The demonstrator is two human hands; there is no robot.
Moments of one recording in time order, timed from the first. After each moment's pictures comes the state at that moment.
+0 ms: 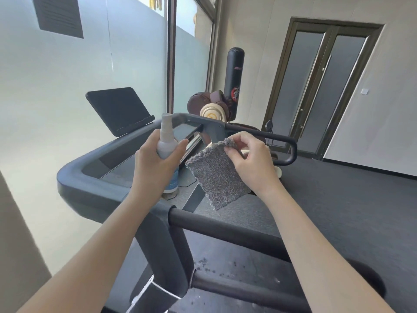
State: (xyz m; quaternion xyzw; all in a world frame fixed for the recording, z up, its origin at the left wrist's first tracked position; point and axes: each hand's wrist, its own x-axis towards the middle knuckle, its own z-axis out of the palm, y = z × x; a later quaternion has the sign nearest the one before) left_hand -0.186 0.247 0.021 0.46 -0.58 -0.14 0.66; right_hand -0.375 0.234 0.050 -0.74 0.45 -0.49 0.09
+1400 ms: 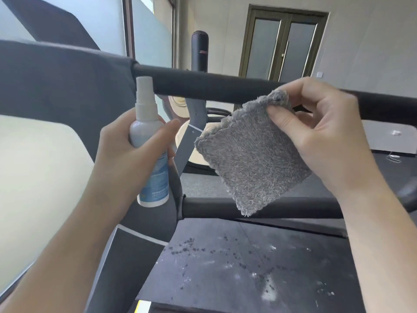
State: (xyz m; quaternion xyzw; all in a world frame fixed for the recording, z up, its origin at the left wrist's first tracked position) left_hand -0.208 0.292 -0.231 0.33 -0.61 -0.25 0.68; right_hand -0.423 0.324 -0.185 -0.72 0.40 -0.57 -0.01
